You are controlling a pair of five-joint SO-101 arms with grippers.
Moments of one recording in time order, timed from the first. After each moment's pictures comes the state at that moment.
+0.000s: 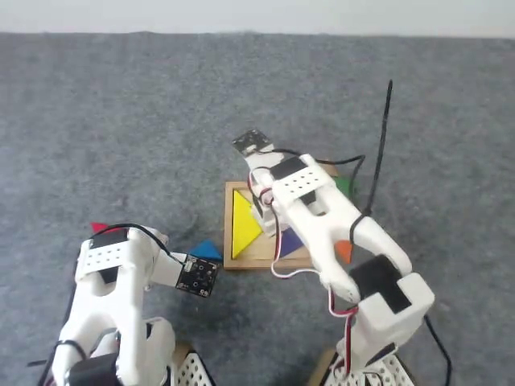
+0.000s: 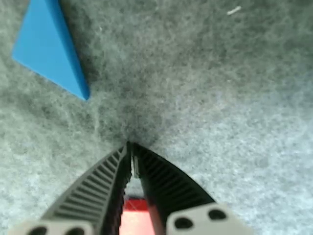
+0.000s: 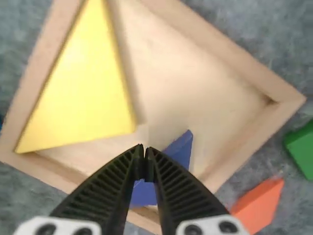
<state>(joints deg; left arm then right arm) -20.5 -28.3 70.9 55.5 -113.5 -33.0 11.0 18.1 65.1 4.0</state>
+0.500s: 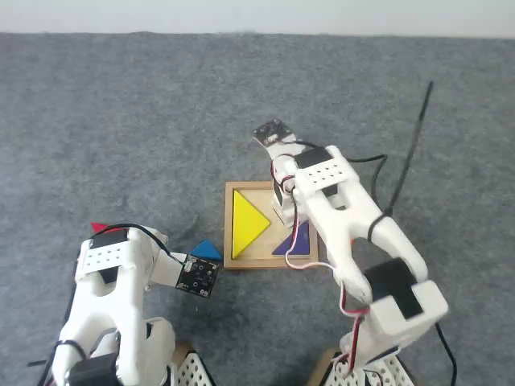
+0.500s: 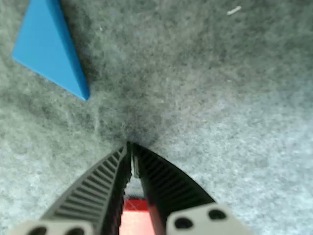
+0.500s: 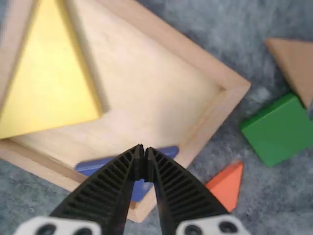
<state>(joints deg) -20.5 -28.3 70.9 55.5 -113.5 -27.2 7.3 18.1 67.3 9.7</state>
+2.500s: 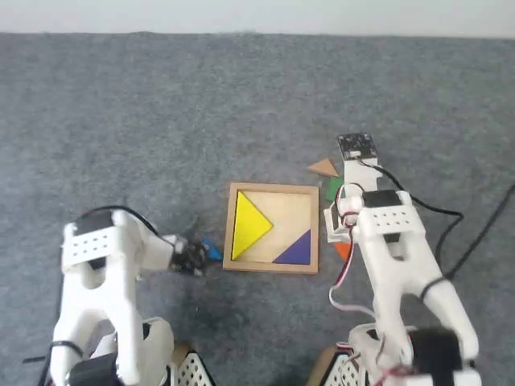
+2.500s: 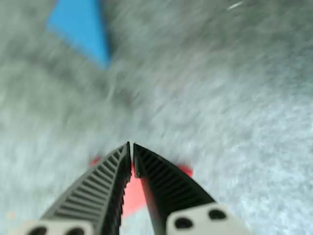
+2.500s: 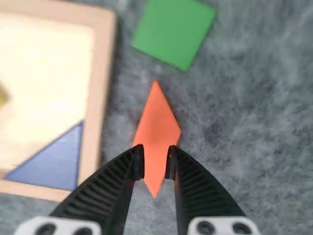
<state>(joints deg) -23.5 -28.4 58.9 70.0 -108.9 -10.5 -17.6 47.9 57.0 -0.9</state>
